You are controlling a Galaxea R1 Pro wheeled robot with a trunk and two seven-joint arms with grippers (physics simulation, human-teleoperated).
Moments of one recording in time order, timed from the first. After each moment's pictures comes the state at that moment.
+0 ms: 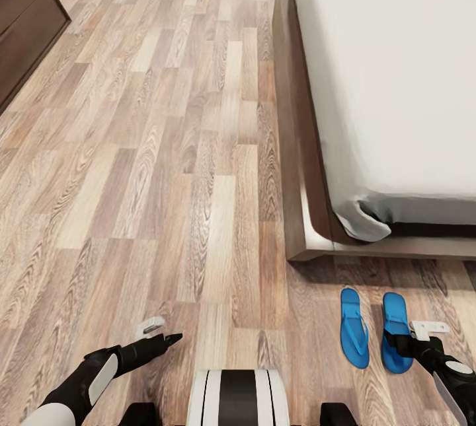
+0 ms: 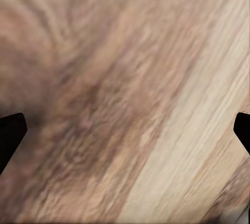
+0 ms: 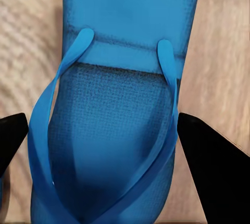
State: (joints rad) left arm -0.53 0.15 0.02 -0.50 0.37 0.39 -0.54; right arm -0.41 -0.39 -0.15 -0.64 -0.06 0.06 0.16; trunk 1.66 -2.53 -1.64
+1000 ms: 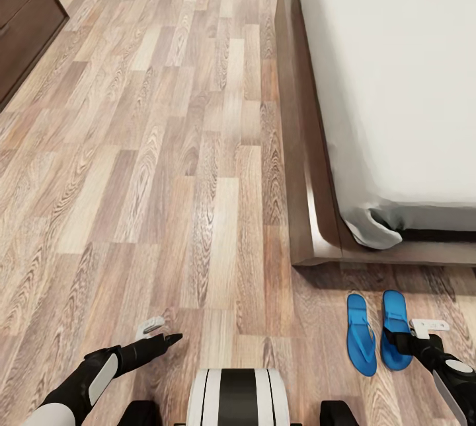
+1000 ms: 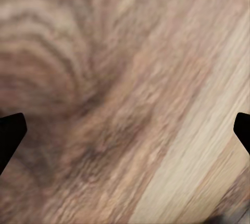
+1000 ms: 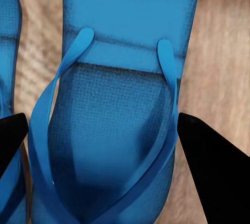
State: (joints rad) left arm -0.53 0.15 0.03 -0.50 0.37 0.39 -0.54; right arm -0.41 -0.39 -0.15 -0.65 -0.06 0.05 0.16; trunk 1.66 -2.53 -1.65
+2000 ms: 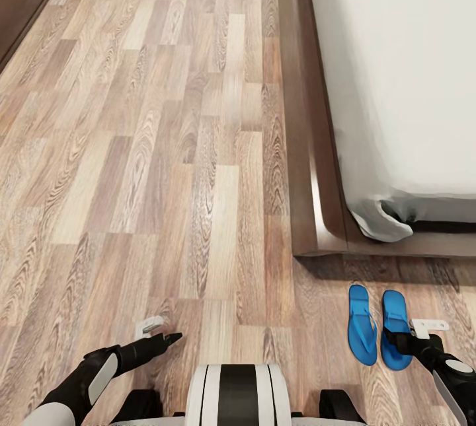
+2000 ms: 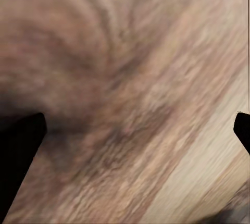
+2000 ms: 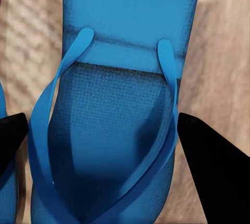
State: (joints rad) left arm -0.53 0.15 0.03 -0.50 0.37 0.39 -0.54; right arm -0.41 -0.39 -0.15 -0.65 -0.06 0.05 0.16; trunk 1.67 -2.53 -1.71
